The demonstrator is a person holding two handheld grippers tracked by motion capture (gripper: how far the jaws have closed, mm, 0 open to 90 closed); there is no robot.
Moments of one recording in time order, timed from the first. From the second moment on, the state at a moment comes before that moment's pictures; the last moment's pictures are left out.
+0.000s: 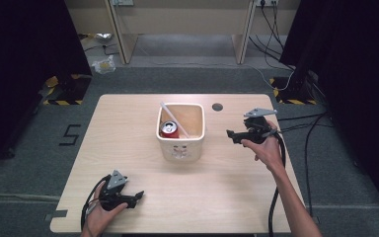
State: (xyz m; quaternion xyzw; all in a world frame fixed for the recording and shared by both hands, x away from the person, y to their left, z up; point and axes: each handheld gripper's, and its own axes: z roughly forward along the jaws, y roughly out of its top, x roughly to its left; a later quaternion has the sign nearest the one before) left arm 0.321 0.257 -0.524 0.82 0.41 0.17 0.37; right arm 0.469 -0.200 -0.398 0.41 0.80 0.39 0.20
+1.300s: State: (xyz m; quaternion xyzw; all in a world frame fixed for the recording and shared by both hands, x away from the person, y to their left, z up) left arm 0.321 0.257 -0.524 0.82 0.41 0.17 0.37; right arm 0.421 -0.206 -0.430 0.39 0.82 0.37 0.22
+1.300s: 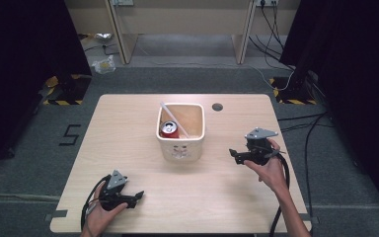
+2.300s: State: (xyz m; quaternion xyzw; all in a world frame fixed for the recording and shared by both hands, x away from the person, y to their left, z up) left arm 0.321 0.257 -0.524 0.82 0.41 0.17 0.37; right arm 0.393 -0.206 -0.466 0.40 0.82 0.37 0.20
